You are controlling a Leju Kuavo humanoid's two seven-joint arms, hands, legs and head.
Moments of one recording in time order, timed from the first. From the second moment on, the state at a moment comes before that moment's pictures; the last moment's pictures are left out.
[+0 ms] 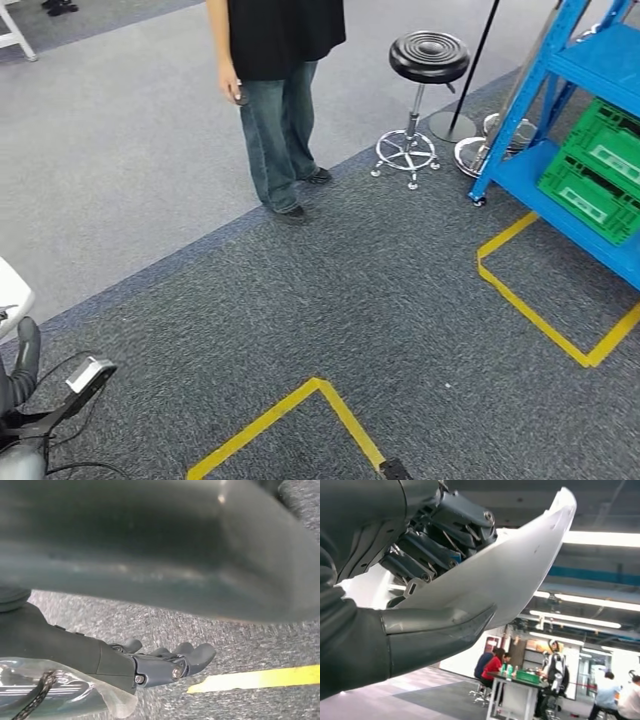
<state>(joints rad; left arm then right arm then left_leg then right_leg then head) 0.01 -0.12 0.36 -1.63 -1.23 0.70 -0.61 -0.04 0.16 -0.28 -0.19 0.56 -0.16 -0.16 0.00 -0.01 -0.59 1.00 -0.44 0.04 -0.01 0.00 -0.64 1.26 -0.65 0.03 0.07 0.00</state>
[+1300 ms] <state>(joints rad) -0.01 -0.12 0.39 -1.61 -1.25 0.70 -0.63 -0.05 0.17 -0.28 -0.19 0.57 -0.18 -0.16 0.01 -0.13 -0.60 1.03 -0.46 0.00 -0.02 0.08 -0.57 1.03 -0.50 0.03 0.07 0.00</state>
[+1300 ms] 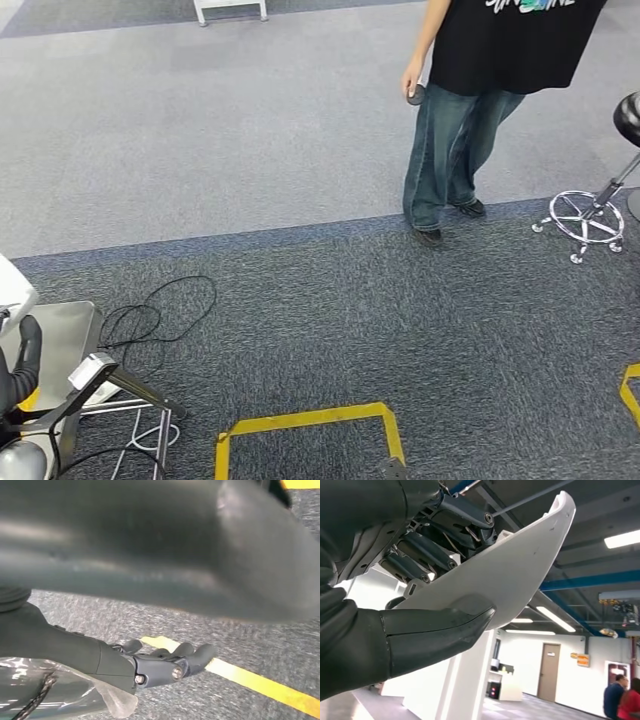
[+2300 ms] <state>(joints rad) -0.11 -0.11 0.15 -1.48 -1.36 0.70 -0.51 -0.04 0.14 -0.31 -0.19 0.56 -0.18 -0.17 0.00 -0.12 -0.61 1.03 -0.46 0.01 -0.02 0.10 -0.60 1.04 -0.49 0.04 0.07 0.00</state>
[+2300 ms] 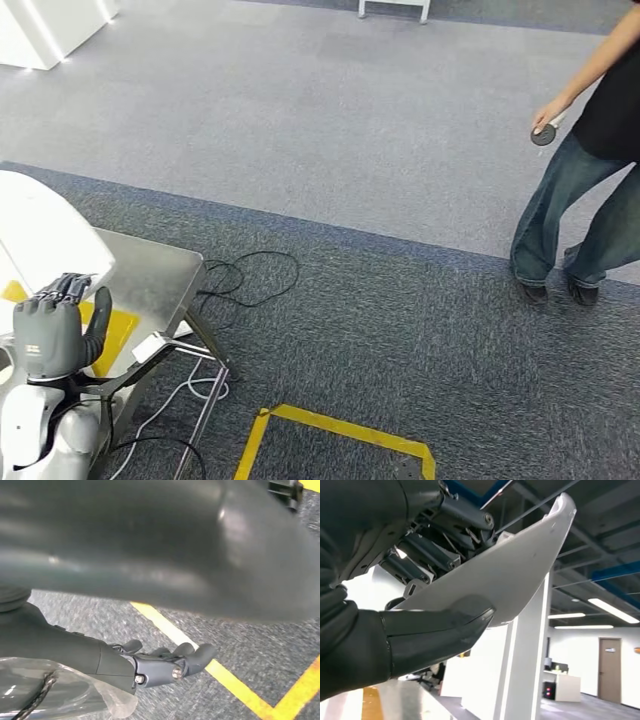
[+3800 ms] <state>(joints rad) -0.19 -0.04 -0.08 -1.38 -1.38 0.70 -0.33 -0.03 0.13 -0.39 -0.19 0.54 -0.17 -0.17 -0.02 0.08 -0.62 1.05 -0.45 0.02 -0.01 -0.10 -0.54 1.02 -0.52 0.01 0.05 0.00</state>
